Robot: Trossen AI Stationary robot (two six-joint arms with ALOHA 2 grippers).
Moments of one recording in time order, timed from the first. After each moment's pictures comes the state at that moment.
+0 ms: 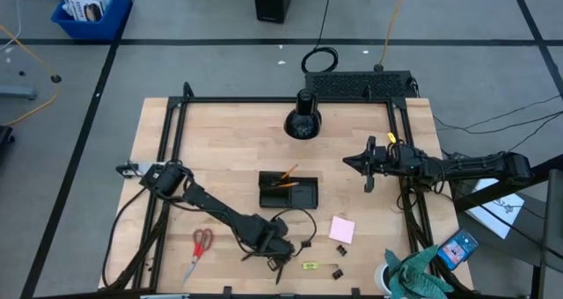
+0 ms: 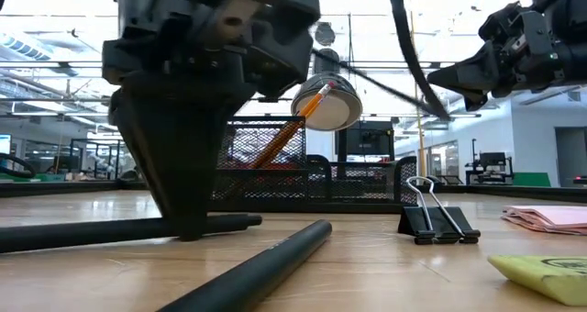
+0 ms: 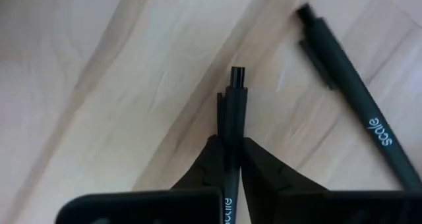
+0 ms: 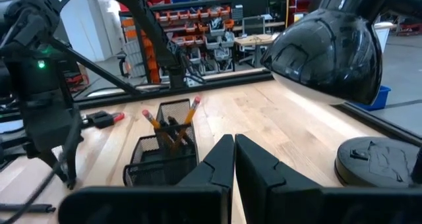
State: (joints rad) left arm -0.48 2.23 1.65 -0.85 -0.03 -1.06; right arm -0.08 0.47 0.02 0.44 0.08 0.12
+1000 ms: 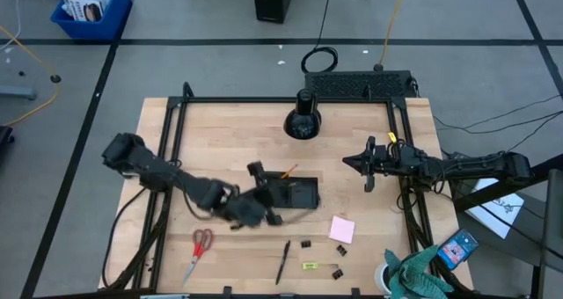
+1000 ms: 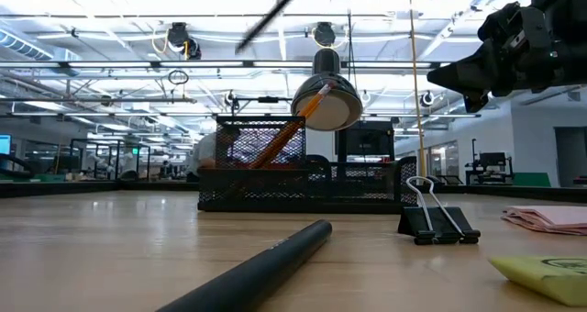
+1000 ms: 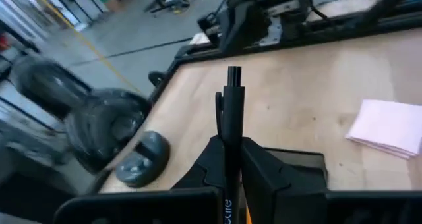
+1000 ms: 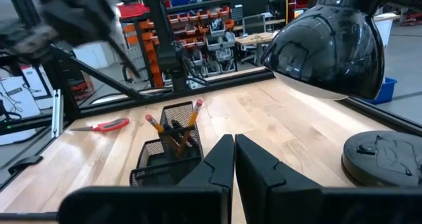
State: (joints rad) left arm -0.41 1.66 1.30 -0.22 -0.84 -0.07; right arm -0.08 0.47 0.02 0.44 0.07 0.17
